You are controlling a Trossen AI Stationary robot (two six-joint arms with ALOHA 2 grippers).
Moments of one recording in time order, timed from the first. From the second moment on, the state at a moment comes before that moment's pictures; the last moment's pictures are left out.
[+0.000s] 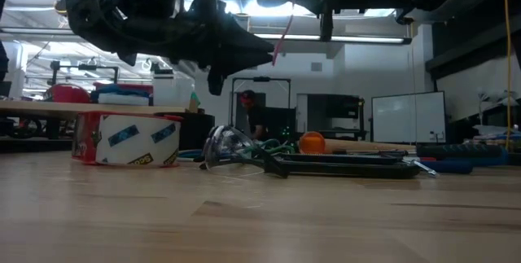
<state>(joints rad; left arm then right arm) 0.05 1.66 0.55 1.03 0.00 -0.46 -0.26 1.36 0.77 0.65 -0.17 0.49</state>
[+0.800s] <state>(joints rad) 0.05 1.66 0.59 1.00 -0.01 -0.41 -0.26 1.36 0.77 0.68 -0.17 0.49</state>
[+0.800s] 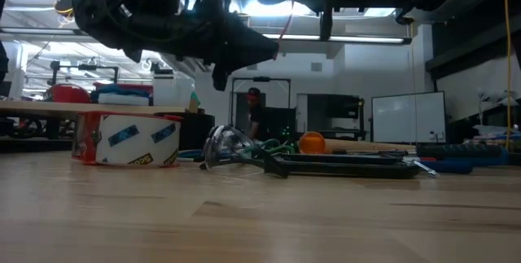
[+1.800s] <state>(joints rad) 0.07 1.61 0.63 0.67 -0.09 -0.46 -0.28 1.32 0.77 0.40 -0.39 0.49</state>
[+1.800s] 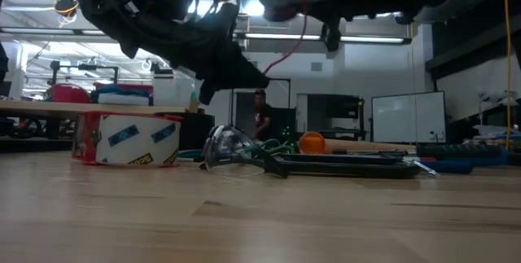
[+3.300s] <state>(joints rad) 0.16 1.37 0.63 0.41 -0.21 -0.57 -0.28 1.54 0.77 0.27 -0.26 0.60</state>
